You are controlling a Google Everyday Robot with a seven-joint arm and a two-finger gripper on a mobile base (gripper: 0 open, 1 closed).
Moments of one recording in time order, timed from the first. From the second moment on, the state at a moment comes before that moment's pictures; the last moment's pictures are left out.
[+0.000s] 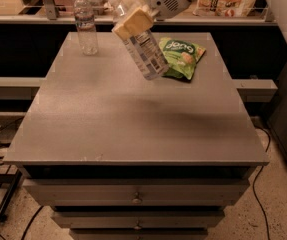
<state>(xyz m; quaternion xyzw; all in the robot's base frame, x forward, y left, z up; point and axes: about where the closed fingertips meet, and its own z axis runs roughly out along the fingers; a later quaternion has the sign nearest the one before) 0.607 0.046 1.032 -0.65 0.60 0.21 0.41</state>
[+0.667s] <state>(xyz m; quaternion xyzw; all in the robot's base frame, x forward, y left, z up) 0.604 0.050 1.032 -0.66 0.54 0.22 0.47</state>
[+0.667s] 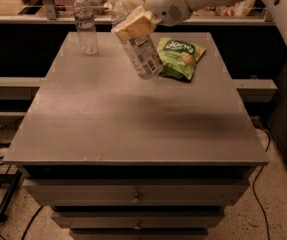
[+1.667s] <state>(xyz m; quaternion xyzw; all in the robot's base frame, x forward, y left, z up) 0.597 0.040 1.024 -0.67 0.47 0.21 0.54</state>
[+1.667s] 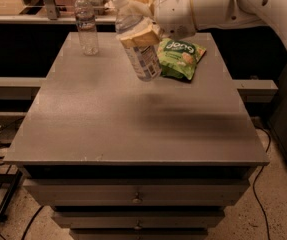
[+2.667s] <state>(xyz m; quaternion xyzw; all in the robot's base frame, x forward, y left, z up) 0.599 0.025 1.005 -0.62 0.45 0.23 0.60</state>
